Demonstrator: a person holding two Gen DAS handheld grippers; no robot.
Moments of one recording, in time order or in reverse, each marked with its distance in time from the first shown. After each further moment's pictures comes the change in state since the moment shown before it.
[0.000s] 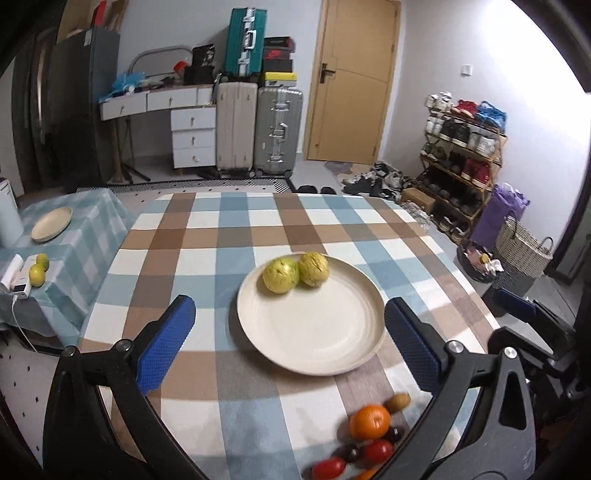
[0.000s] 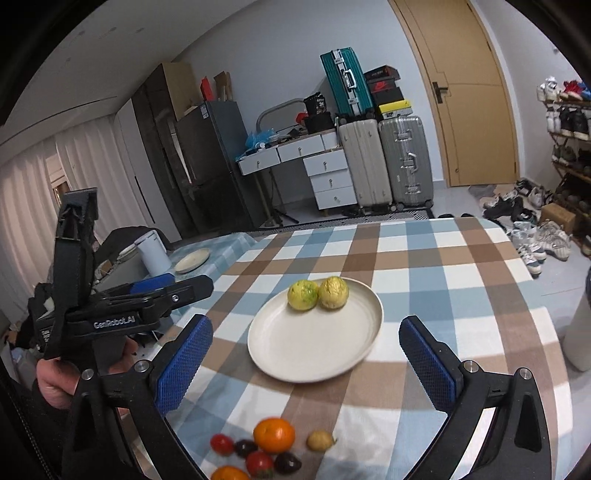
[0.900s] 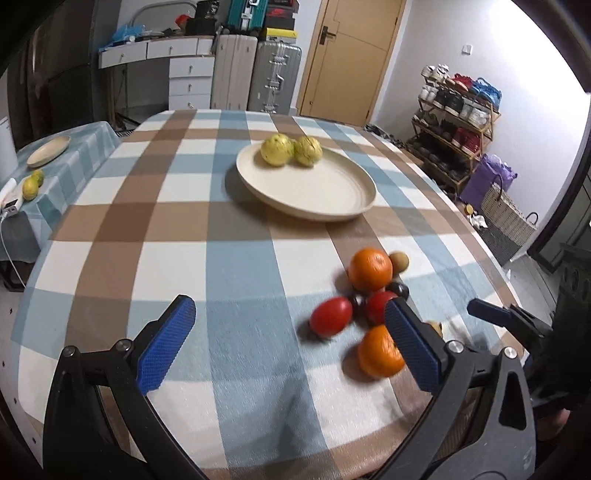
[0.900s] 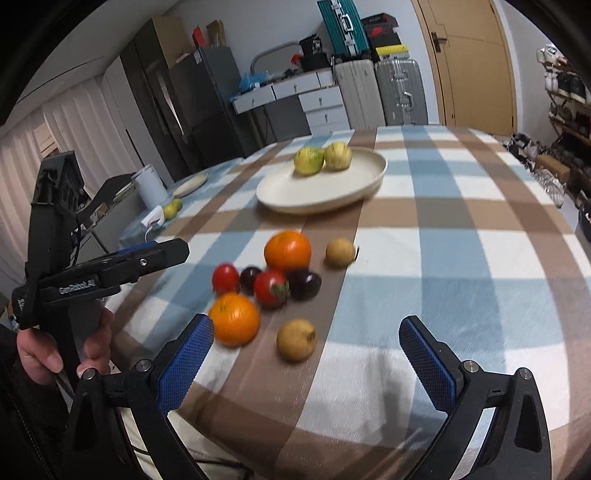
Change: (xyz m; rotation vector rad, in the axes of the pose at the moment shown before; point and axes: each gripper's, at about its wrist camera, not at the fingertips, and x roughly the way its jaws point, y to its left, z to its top) left arm -0.030 0.011 -0.141 -0.066 0.177 -0.060; right arm -0.023 0.021 -0.141 0.016 0.239 -0.016
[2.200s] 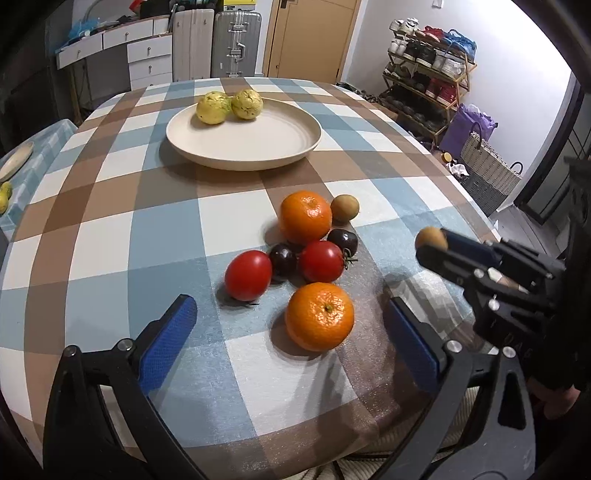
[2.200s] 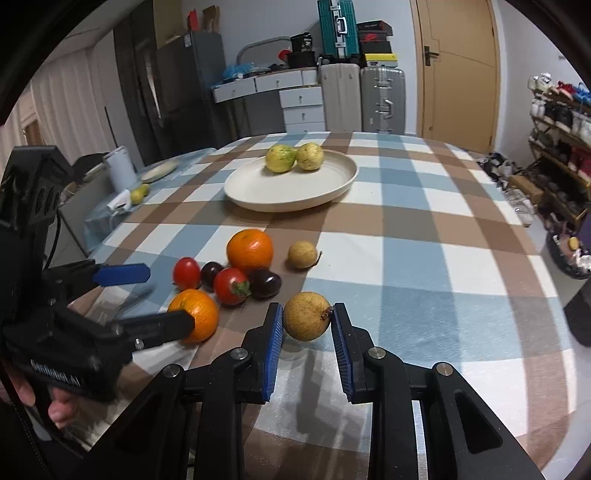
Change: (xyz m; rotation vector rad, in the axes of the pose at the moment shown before) left arm 0.031 -0.057 -0.013 0.124 0.145 -0.065; right arm -0.002 0.001 0.010 -0.081 0.005 -0.188
